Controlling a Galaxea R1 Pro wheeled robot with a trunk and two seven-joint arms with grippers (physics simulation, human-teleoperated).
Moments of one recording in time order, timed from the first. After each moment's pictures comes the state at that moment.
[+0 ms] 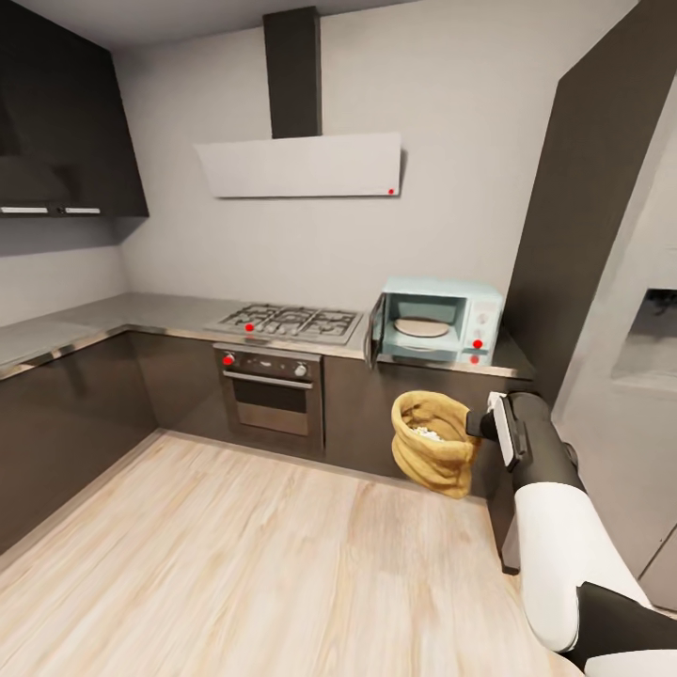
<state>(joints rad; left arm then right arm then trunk) 0.00 -0.02 0.02 -0.04 0.16 -0.09 0.01 -0.93 0.02 -0.35 -0.95 0.23 1.04 0.00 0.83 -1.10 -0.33</state>
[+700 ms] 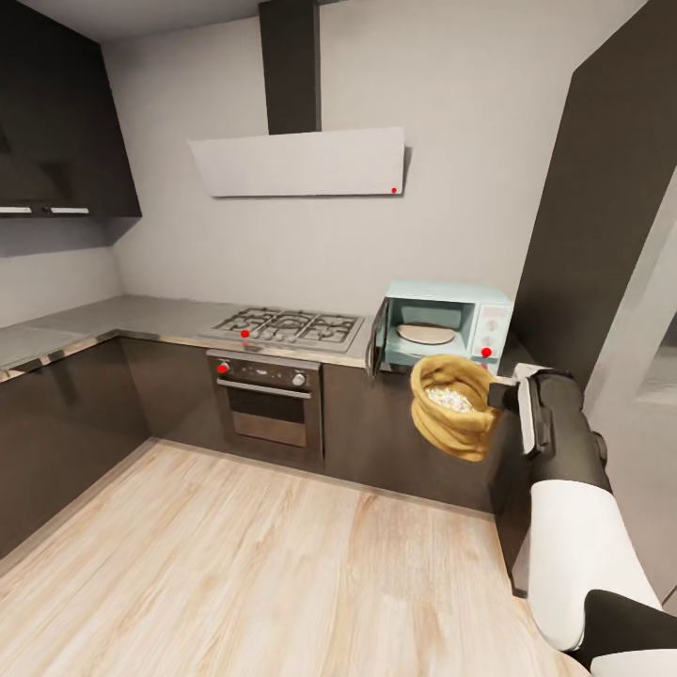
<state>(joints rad) 0.00 -0.02 0.02 -0.04 0.16 -0.09 0.01 -0.93 0.00 -0.35 -1.16 0.24 1.04 0.00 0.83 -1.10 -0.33</state>
